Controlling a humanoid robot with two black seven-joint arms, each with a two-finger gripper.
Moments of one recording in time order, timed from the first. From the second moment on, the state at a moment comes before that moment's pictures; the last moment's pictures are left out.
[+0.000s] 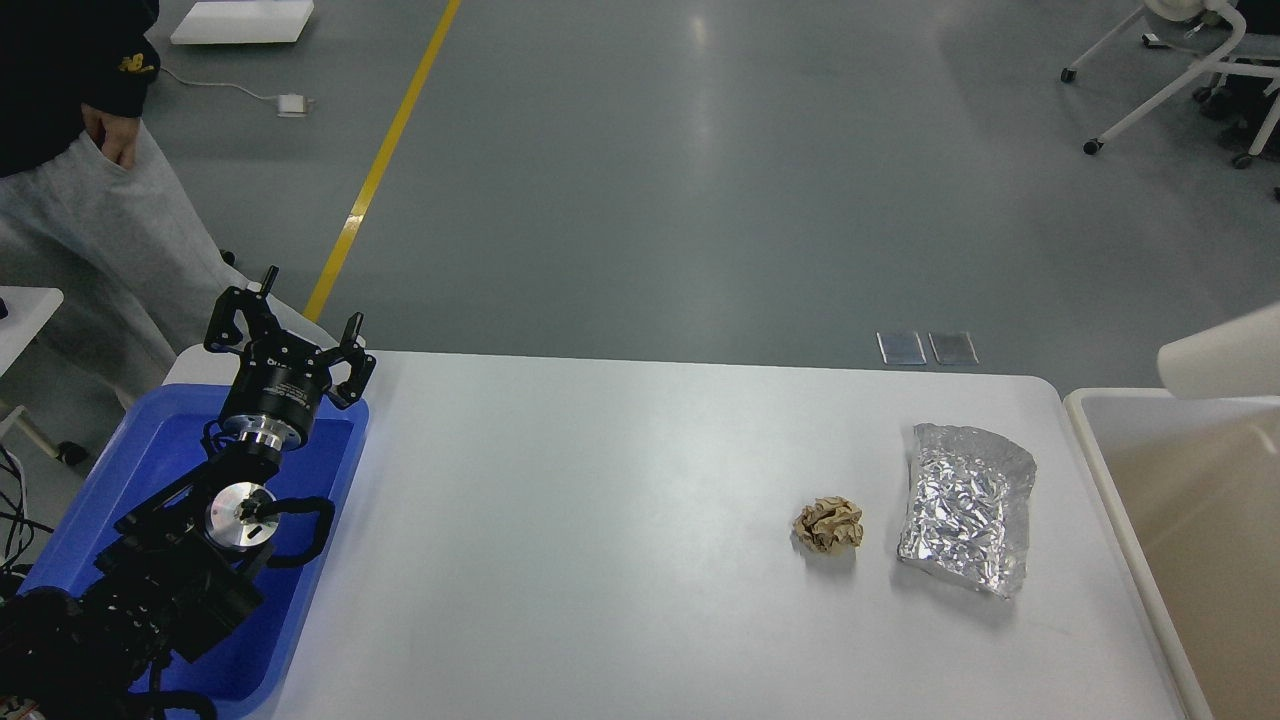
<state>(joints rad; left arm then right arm) -0.71 0.21 -0.75 -0.21 -0.11 -0.64 -0.55 1.15 -1.27 -0.14 0.92 -0.67 0.48 0.31</state>
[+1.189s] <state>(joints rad) -0.71 0.21 -0.75 -0.21 -0.11 -0.64 -0.55 0.51 -0.53 0.03 -0.05 0.02 0.25 0.27</state>
